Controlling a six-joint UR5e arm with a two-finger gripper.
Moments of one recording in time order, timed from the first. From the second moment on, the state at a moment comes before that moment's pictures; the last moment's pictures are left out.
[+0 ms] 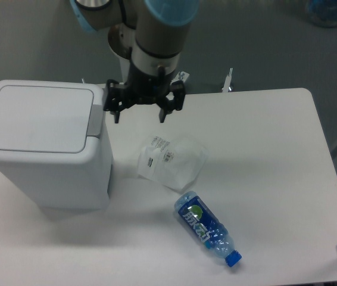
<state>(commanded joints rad) 2.34 -1.70 -1.39 -1.64 1.35 0.24</state>
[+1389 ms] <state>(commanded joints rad) 2.32 -1.71 -1.43 -1.59 1.35 0.24</state>
